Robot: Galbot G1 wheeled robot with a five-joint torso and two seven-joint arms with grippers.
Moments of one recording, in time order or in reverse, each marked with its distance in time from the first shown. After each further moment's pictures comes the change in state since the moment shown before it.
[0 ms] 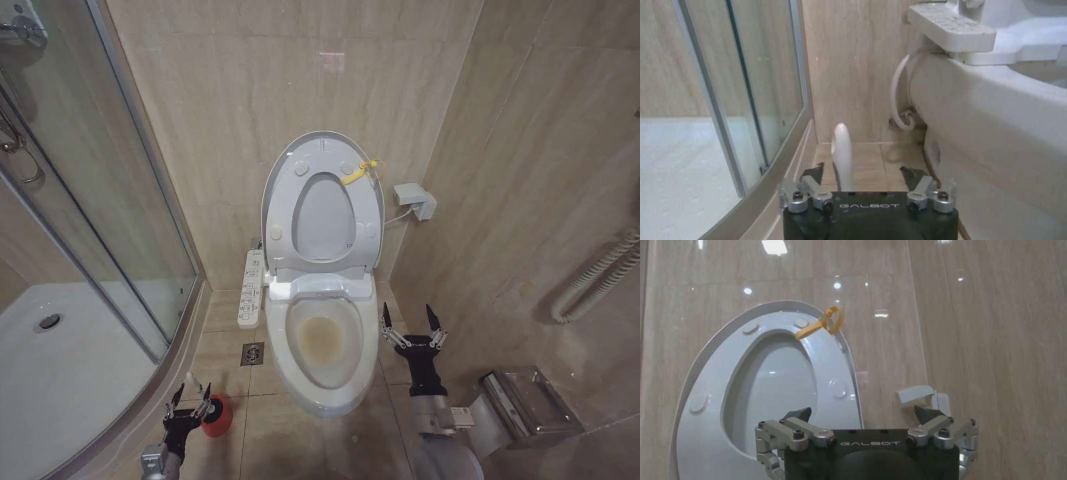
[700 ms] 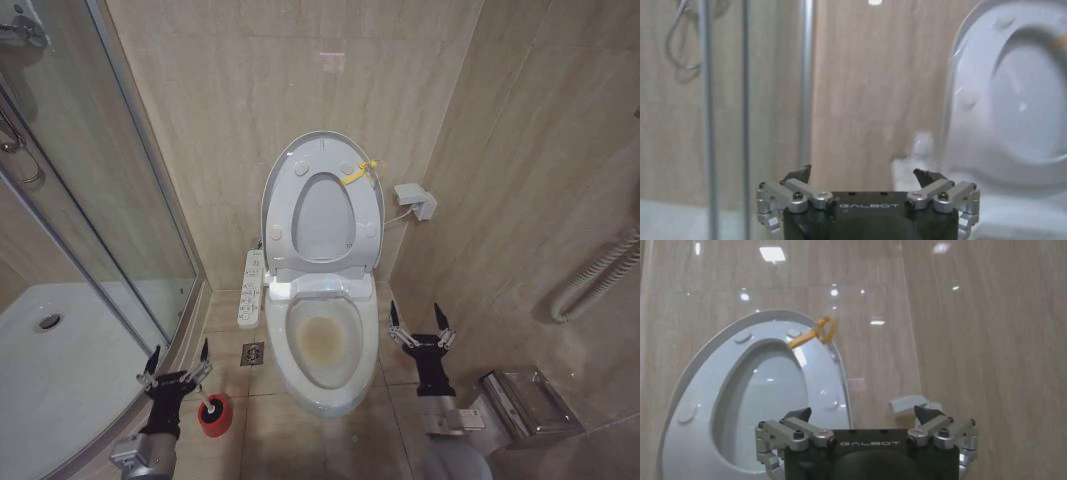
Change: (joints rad) left arm 0.265 0.006 -0.088 -0.773 0.014 0.177 -0.247; right arm -0.006 -0.027 0.028 0.025 0.020 0.003 0.014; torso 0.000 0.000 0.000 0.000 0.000
